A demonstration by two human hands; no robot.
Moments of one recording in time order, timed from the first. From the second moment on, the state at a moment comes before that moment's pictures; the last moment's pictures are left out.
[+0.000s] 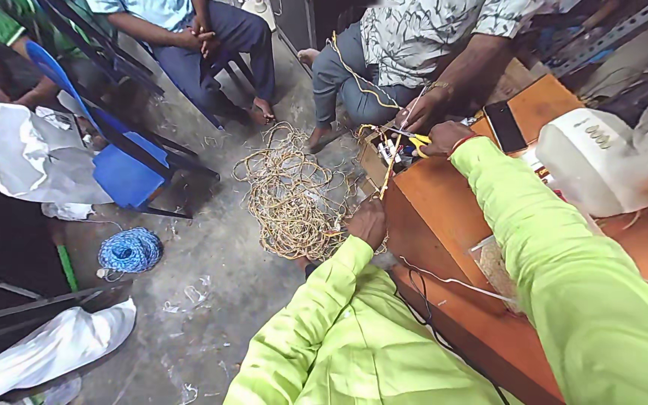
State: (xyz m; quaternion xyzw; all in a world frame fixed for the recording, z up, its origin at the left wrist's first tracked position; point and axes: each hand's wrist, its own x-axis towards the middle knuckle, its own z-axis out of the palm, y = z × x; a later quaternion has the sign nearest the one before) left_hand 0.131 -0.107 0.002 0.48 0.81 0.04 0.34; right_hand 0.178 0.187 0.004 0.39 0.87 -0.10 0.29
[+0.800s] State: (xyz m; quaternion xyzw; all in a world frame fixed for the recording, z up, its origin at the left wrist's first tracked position) left_hand 0.121 -0.104 0.005 0.44 0.81 0.09 0.37; right_hand 0.263 0.045 -0.008 0.57 0.78 -0.26 -0.03
